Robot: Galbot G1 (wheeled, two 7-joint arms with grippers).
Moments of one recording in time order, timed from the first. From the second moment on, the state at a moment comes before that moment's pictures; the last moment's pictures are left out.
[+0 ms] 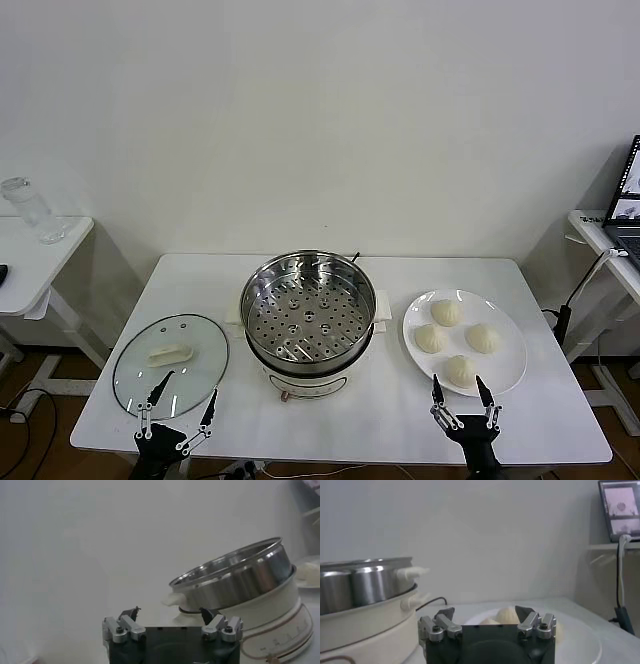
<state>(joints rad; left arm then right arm) 1.88 -1.20 -0.60 -2.00 0.12 -0.46 -0.06 -1.70 1.14 0.44 1.89 0.34 0.37 0.25</state>
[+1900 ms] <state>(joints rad) 1.91 -1.24 -0.59 -2.06 0.20 -0.46 -0.10 -0.05 0.88 -0.42 0.79 -0.08 0.09 -1.18</state>
